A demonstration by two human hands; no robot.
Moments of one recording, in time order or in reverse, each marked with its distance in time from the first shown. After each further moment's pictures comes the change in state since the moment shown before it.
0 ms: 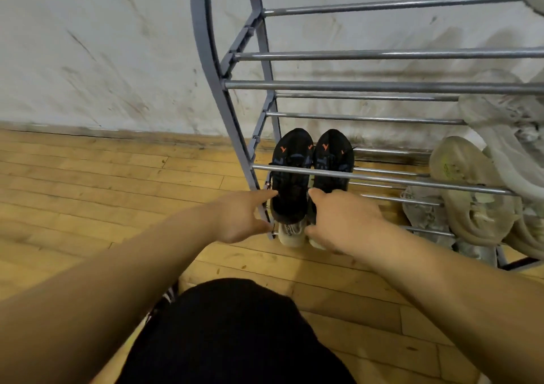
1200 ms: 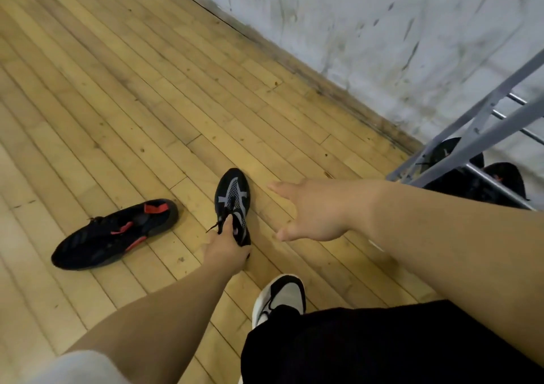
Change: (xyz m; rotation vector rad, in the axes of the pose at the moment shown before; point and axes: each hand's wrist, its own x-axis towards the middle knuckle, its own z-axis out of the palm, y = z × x) left_hand -0.088 -0.232 0.242 -0.805 0.376 -0.969; right_hand 0.036 -0.273 0.013 -0.367 -0.604 -0.610
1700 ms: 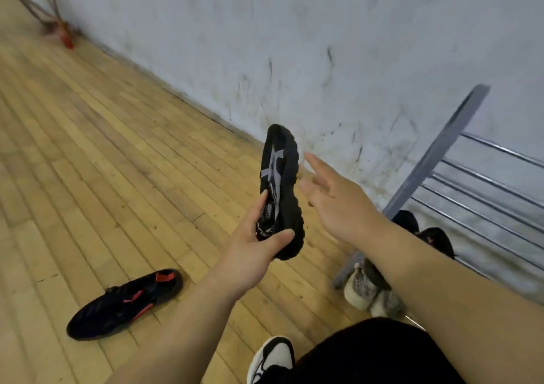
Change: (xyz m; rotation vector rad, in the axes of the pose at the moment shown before) left_hand -0.195 0.136 -0.157 -0.824 -0.183 0.715; right_hand -0.138 -0.003 -0.053 0.655 0.943 -0.080
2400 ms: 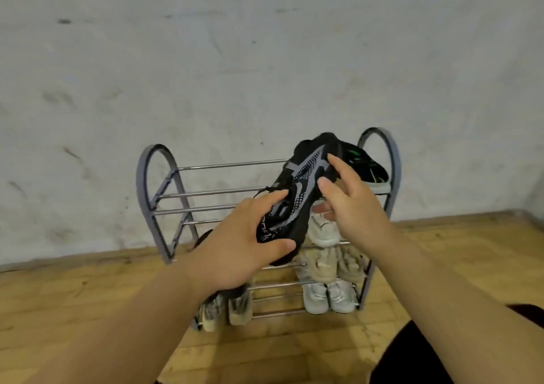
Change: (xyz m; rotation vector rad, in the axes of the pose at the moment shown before) left_hand -0.118 0.150 0.318 0.803 -0.866 0.632; right_hand -0.350 0.105 -0.229 0.322 0.932 0.314
